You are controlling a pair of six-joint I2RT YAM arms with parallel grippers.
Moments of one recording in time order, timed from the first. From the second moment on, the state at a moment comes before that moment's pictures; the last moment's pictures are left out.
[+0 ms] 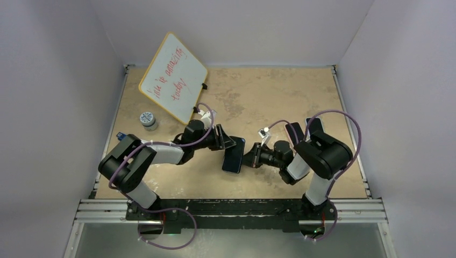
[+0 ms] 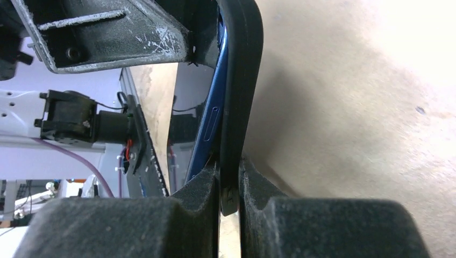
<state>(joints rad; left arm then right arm) -0.62 1.60 0.56 0.64 0.40 -0.82 0.57 1.75 0.21 1.27 -0.57 0.84</state>
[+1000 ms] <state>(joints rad) -1.21 1.55 0.90 -0.22 -0.57 -0.42 0.51 1.90 0.25 1.35 -0.55 1.01</state>
